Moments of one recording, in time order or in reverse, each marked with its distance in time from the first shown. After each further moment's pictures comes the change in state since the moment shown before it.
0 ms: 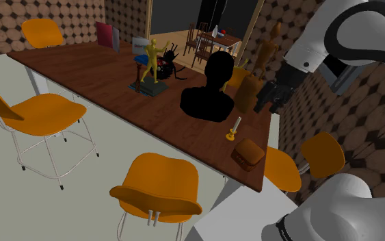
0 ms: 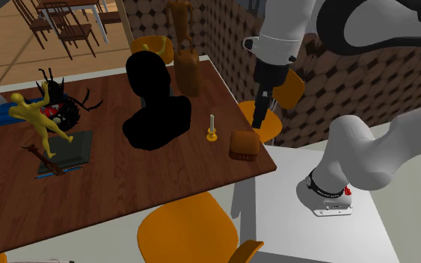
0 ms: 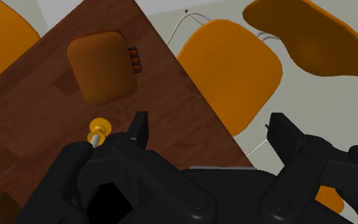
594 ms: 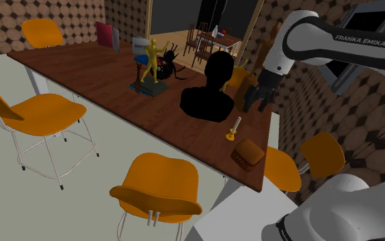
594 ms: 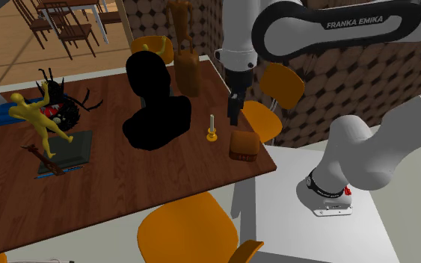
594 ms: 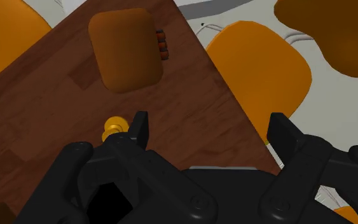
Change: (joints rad) arm -0.018 0.275 -0.077 0.092 -0.055 0.053 -0.100
